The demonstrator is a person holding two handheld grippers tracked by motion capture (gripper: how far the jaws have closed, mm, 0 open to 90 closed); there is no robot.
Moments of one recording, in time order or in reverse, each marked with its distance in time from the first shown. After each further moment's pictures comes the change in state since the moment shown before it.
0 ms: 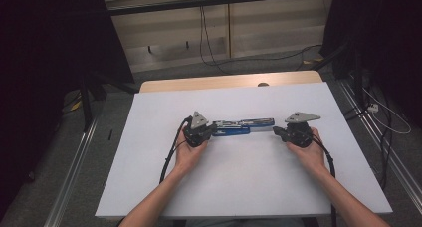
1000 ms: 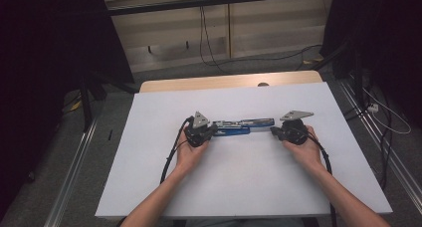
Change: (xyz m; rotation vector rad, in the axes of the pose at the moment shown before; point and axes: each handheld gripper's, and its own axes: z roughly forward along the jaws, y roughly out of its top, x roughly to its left) left arm -0.002 0.001 0.003 0.035 -0.002 0.003; right arm -0.003 0.004 0.017 0.066 0.002 0.008
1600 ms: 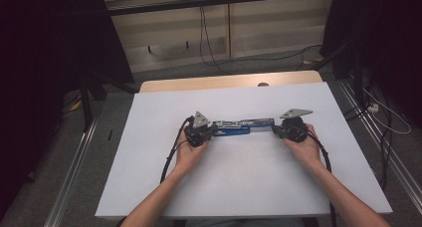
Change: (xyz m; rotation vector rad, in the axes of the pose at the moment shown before) left arm 0.001 0.000 0.000 0.003 -0.008 0.008; right arm -0.005 0.003 0.004 0.018 -0.025 -0.001
